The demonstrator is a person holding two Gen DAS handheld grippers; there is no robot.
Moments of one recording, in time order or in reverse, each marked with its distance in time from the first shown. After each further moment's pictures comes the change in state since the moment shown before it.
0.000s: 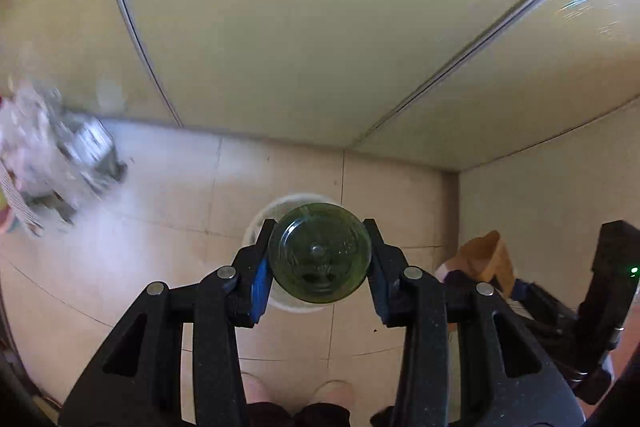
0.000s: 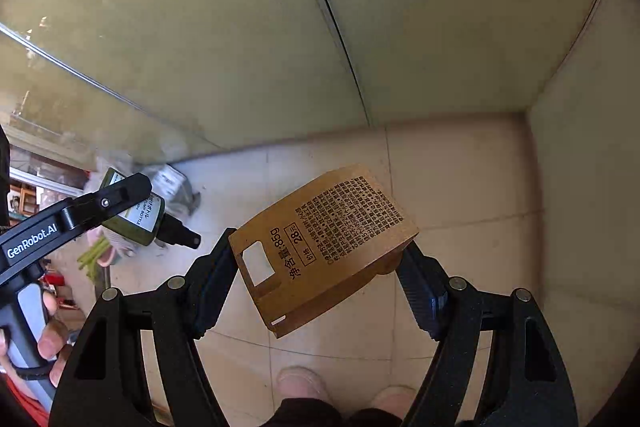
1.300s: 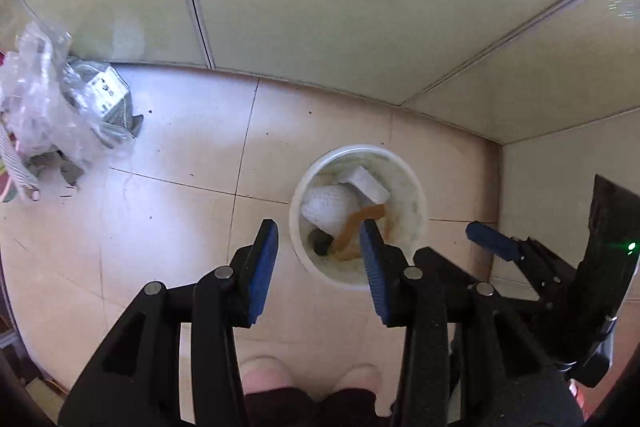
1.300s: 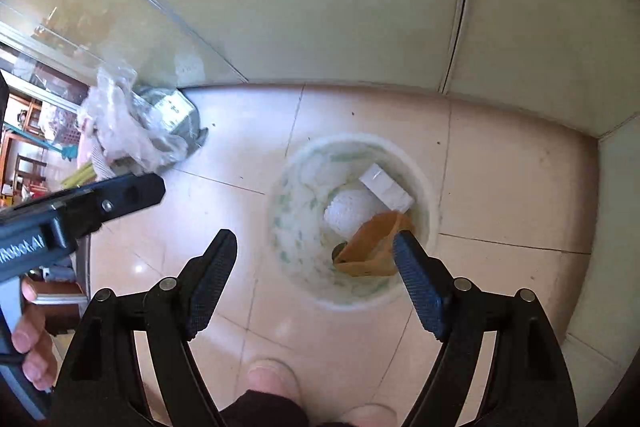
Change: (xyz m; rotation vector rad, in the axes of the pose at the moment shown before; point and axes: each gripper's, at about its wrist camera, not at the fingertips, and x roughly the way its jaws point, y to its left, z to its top) left arm 0.030 0.047 -0.025 -0.029 0.092 0.074; right arm 0.070 0.044 -0.006 -0.244 0.120 0.030
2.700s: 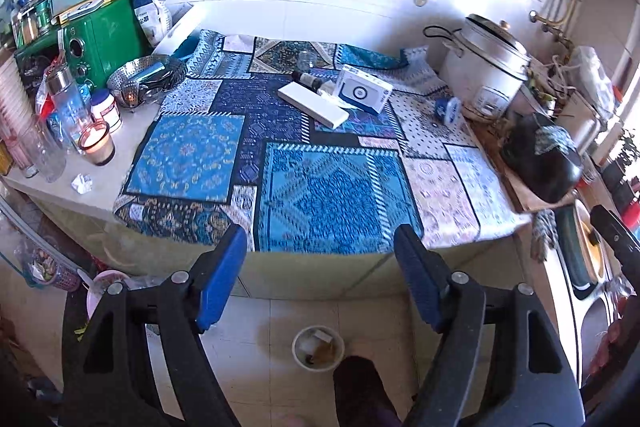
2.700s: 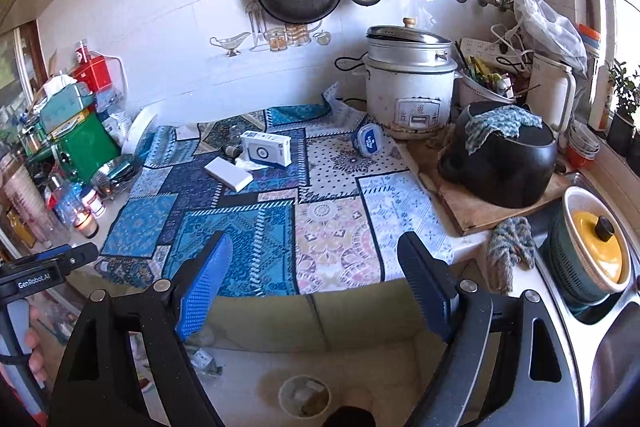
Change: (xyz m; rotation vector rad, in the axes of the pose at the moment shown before) left arm -0.606 -0.145 0.125 0.178 -0.543 0.014; right arm -0.637 0.120 0.103 0.127 -0.769 -0.336
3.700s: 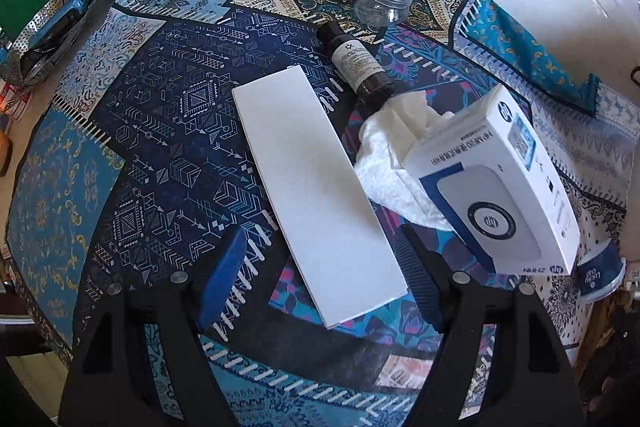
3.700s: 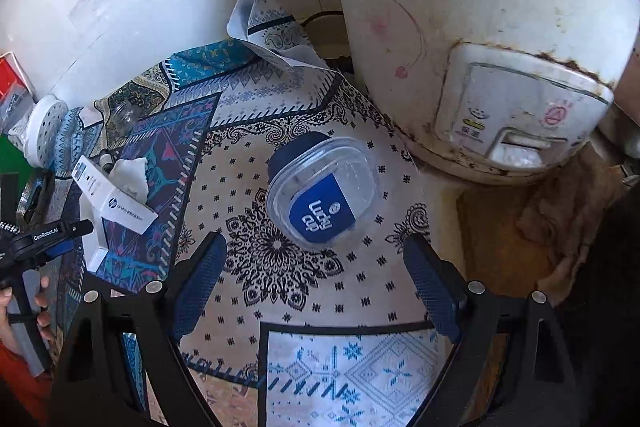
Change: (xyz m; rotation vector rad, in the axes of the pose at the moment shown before) left arm 0.387 0.006 0.182 -0.359 0.303 0.275; right arm 0.396 -0.139 0.139 0.001 0.418 0.158
